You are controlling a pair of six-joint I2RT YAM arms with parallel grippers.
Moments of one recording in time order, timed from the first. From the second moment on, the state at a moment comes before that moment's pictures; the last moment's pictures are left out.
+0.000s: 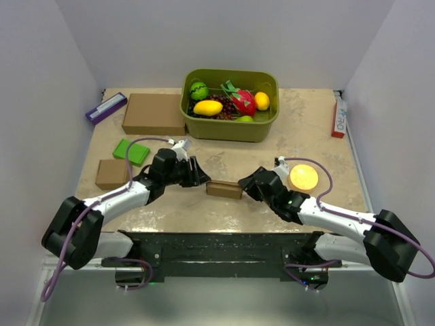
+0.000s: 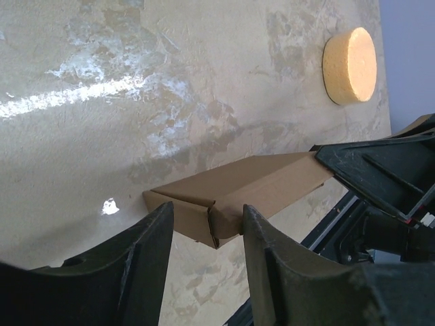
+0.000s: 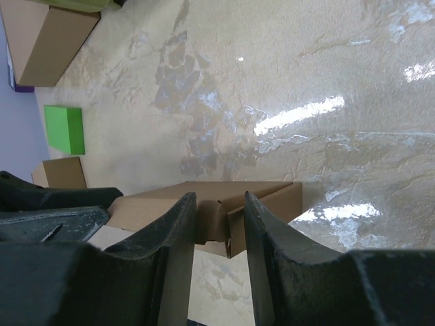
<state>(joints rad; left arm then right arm) -0.52 1.30 0.57 0.15 0.34 -0.66 0.84 1.13 0.48 0.02 0.39 1.27</state>
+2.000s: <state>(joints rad) -0.66 1.27 0.50 0.27 0.17 -0.64 0.91 0.80 0.37 -0.17 0.25 1.38</state>
